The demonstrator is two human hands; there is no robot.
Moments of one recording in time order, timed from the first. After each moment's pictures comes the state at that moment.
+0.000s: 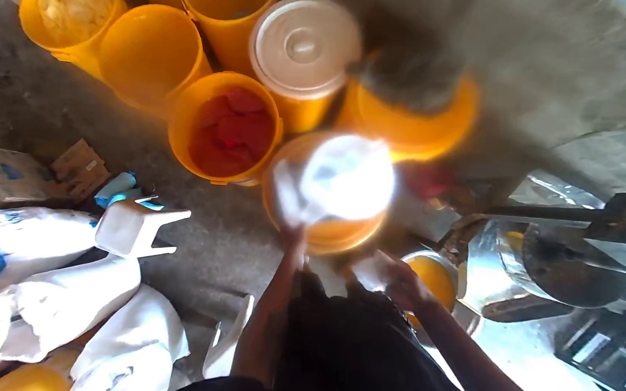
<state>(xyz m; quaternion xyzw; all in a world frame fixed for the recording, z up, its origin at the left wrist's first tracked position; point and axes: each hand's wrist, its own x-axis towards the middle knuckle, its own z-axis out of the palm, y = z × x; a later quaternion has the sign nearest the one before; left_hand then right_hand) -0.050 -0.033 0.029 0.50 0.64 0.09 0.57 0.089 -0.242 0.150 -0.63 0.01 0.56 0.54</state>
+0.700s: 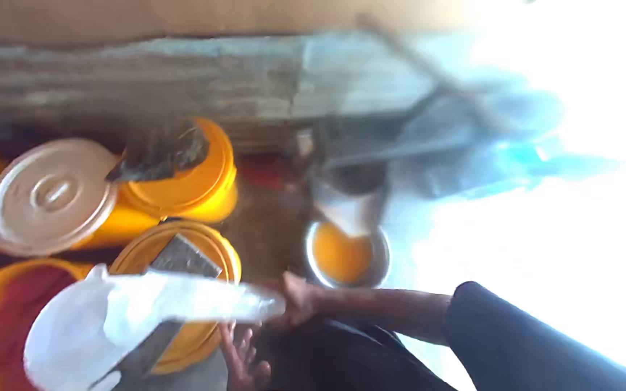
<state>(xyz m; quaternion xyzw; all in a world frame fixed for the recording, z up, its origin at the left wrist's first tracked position) 0.018 -0.243 0.206 0.69 0.24 -0.03 0.69 0.205 -0.387 0.200 -0.71 -0.38 0.31 0.50</state>
